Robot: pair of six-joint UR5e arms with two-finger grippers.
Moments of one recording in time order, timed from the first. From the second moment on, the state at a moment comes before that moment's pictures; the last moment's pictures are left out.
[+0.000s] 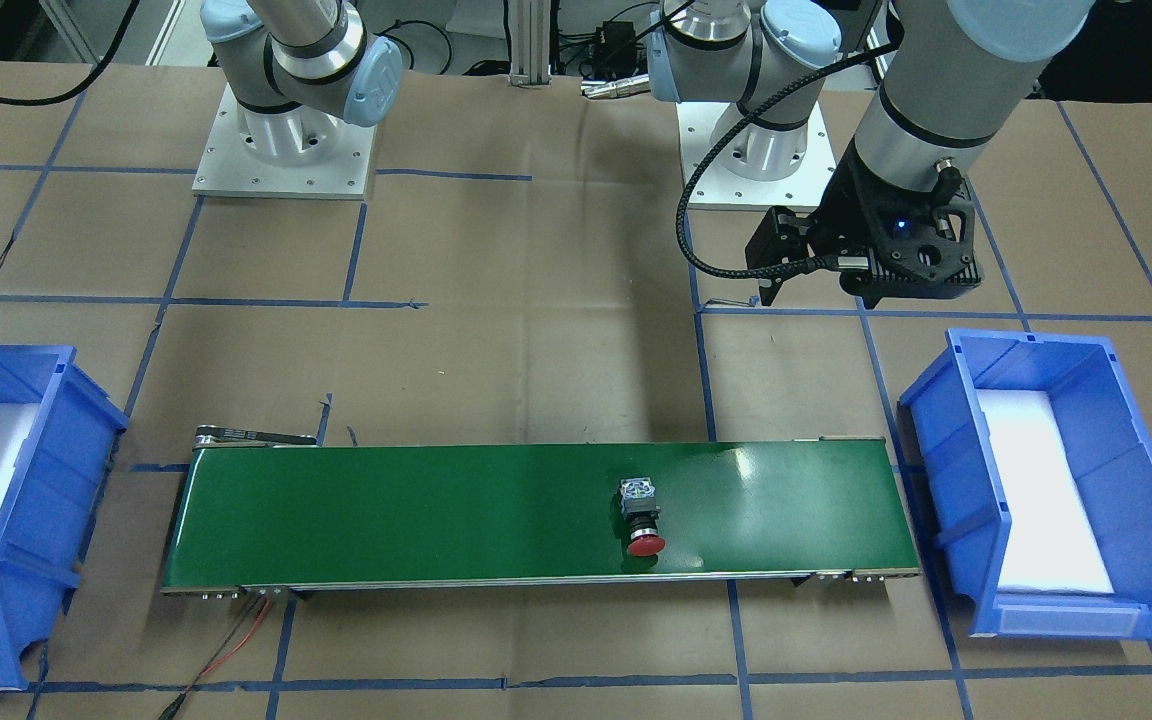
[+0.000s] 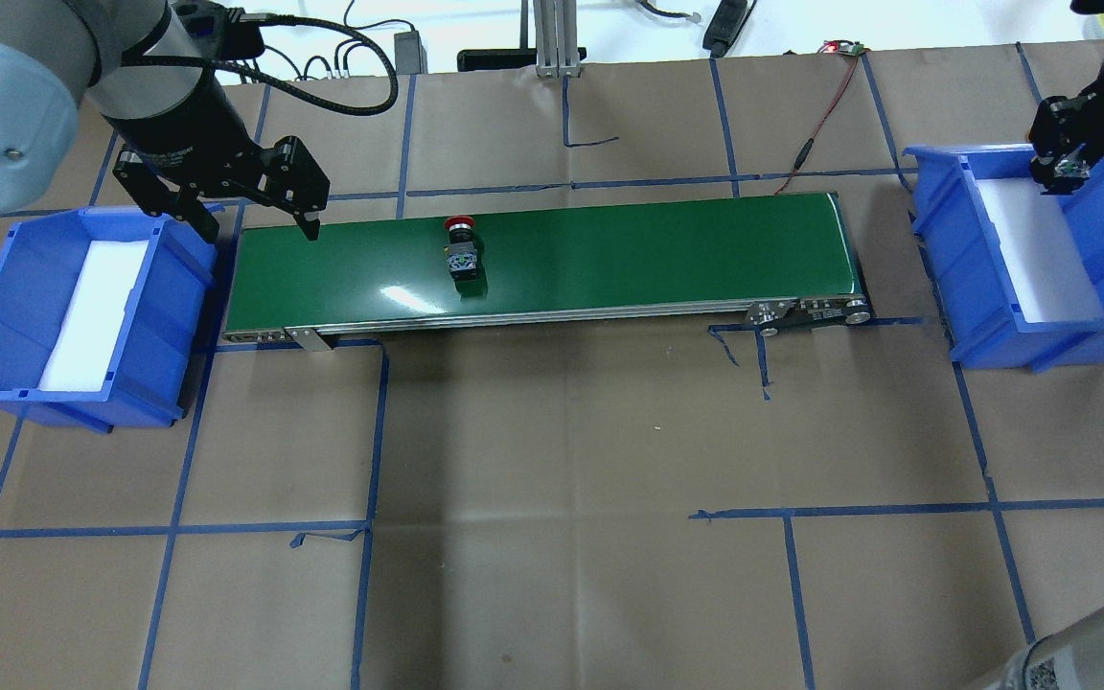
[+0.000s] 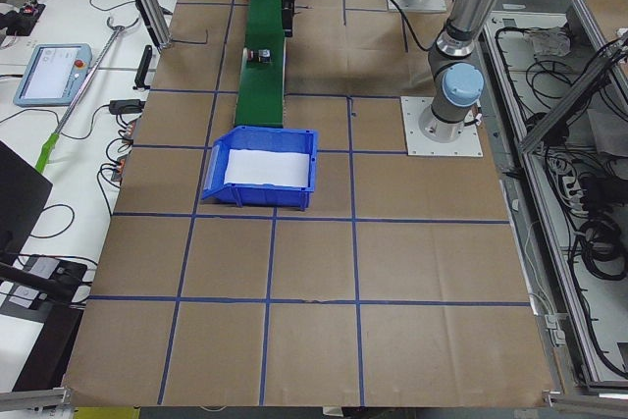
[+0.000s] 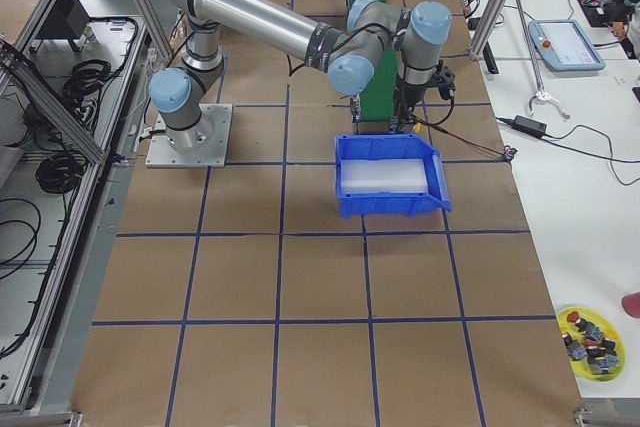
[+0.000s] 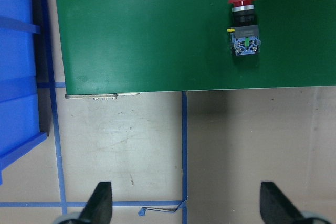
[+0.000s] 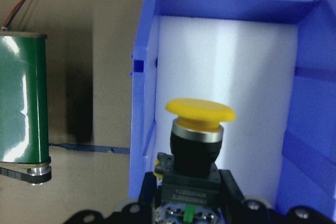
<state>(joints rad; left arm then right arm) -1.54 -1.63 -1.56 -1.54 1.57 0.05 1.11 -1.23 1.46 -1.79 -1.55 -0.55</state>
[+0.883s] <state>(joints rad) -1.54 -1.63 -1.56 -1.54 1.57 0.05 0.99 -1.21 1.78 -2.10 -1.53 -0.67</state>
